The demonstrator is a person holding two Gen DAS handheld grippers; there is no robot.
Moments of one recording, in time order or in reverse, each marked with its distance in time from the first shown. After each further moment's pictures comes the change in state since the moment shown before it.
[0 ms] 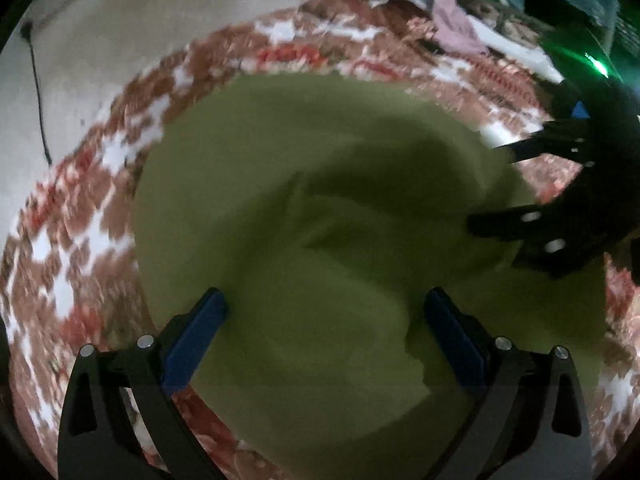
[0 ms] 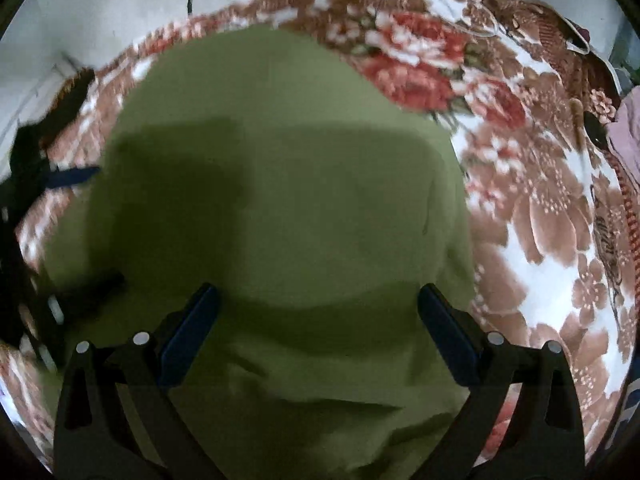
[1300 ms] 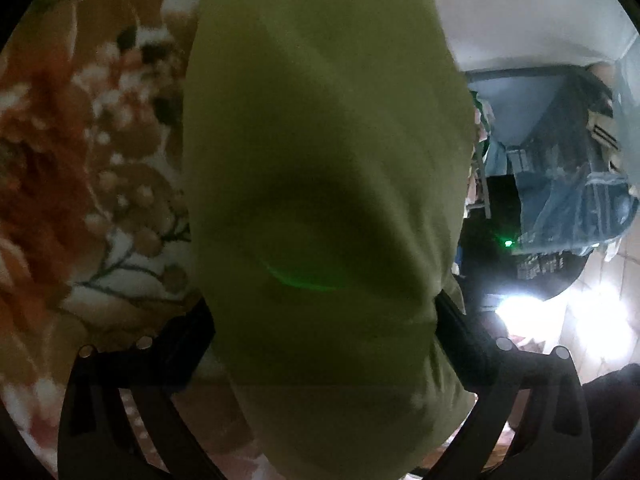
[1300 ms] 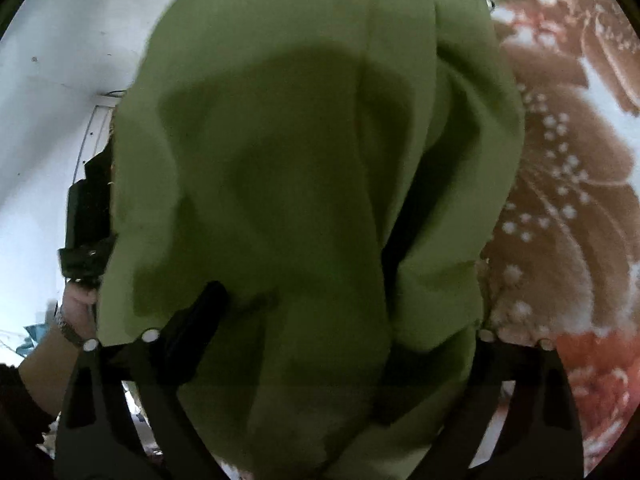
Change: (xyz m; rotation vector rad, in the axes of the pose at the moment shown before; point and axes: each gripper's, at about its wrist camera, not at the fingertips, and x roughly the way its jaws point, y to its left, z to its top) left arm 0.062 0.053 -0.093 -0.831 0.107 -0.801; right arm 0.036 -0.043 -0.031 0.256 0.246 0.463
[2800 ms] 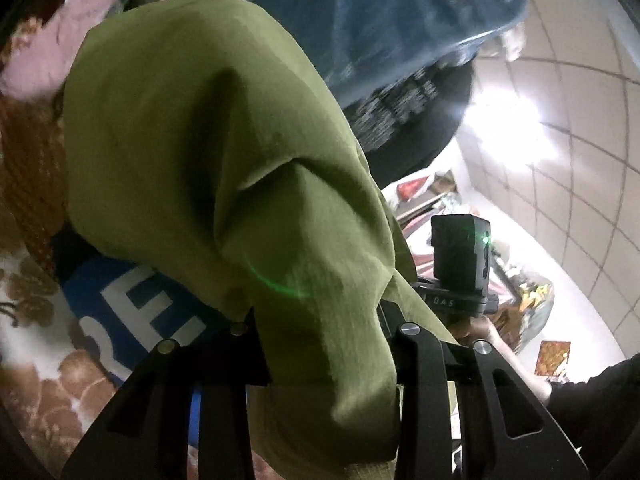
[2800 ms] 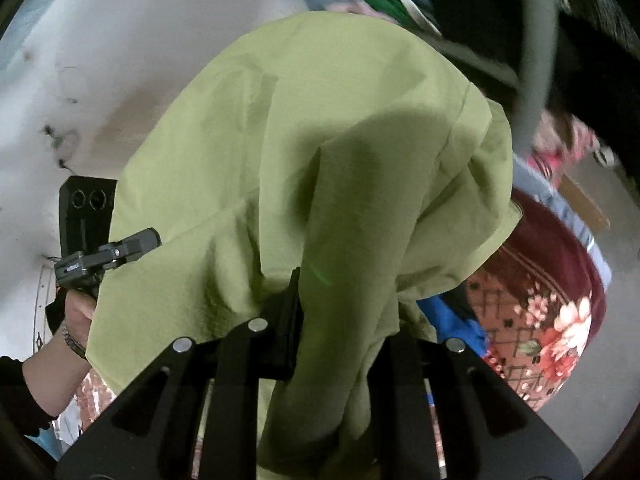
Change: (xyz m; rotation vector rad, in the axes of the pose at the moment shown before) left arm 0.427 -0.547 -0.090 0.637 0.353 -0.462; right arm -0.575 -0.248 -0.262 0.307 -0.570 -0.383
